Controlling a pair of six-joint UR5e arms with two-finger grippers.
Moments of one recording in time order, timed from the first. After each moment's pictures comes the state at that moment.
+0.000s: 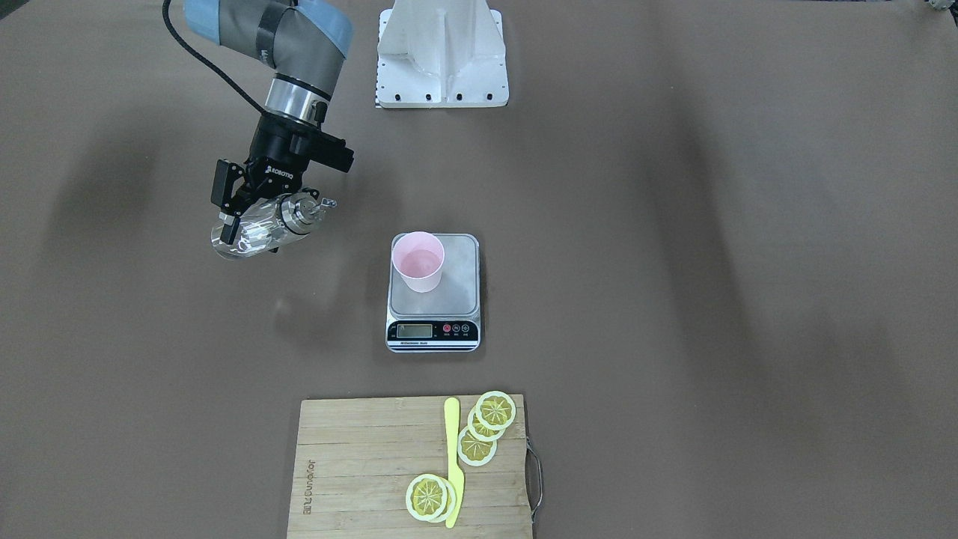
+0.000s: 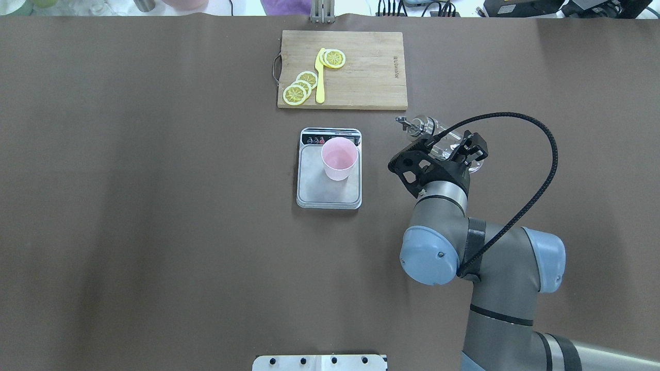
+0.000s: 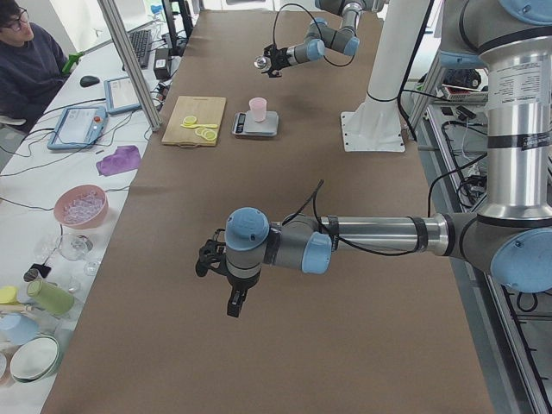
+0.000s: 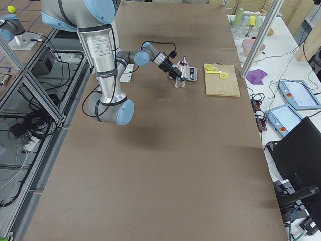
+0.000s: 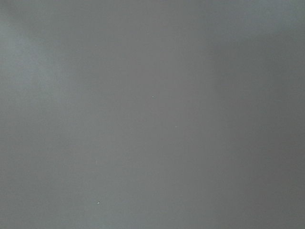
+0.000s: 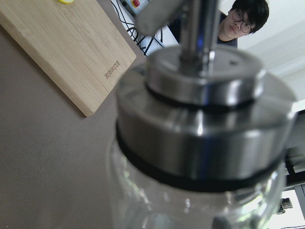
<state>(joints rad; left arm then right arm) -1.58 -1.46 -1.66 -1.77 -2.31 0.08 0.33 -1.13 1.95 -1.97 0.76 0.76</state>
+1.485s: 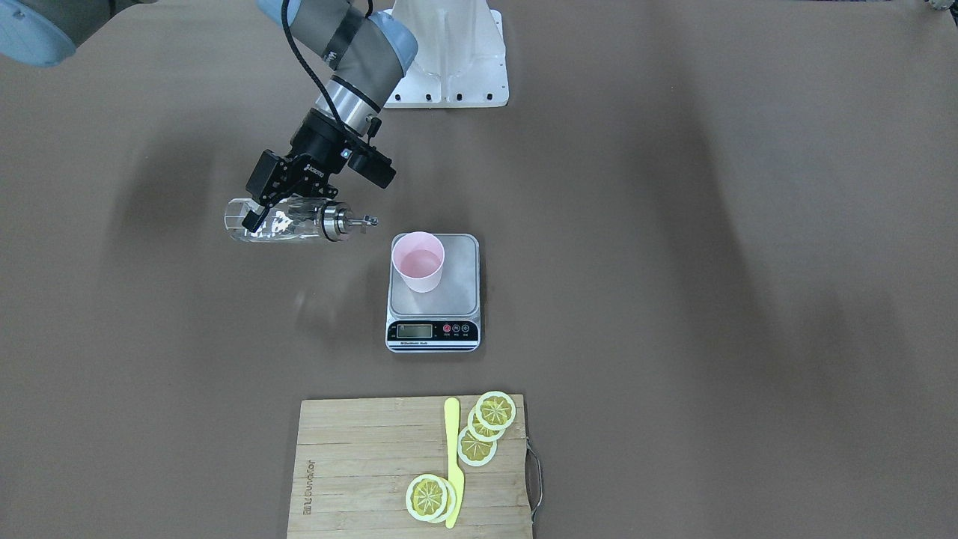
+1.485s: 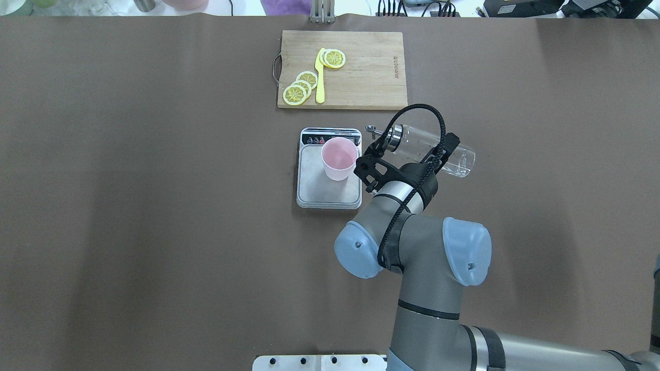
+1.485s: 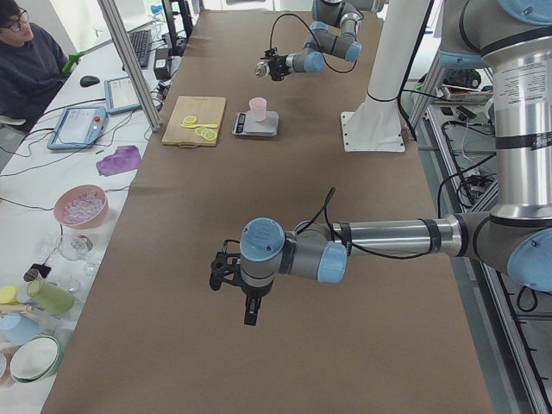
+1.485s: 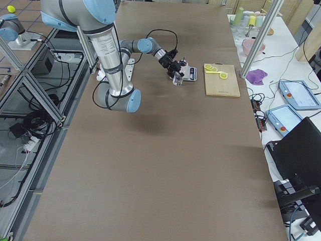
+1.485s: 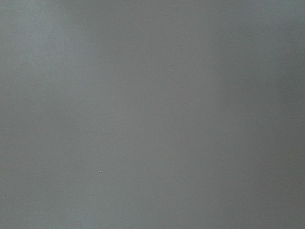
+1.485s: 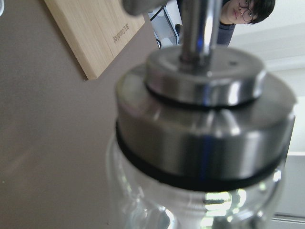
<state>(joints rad) -1.58 -1.39 -1.67 -1.82 -2.31 -0.03 0.31 -0.92 1.81 -2.35 0.77 0.76</state>
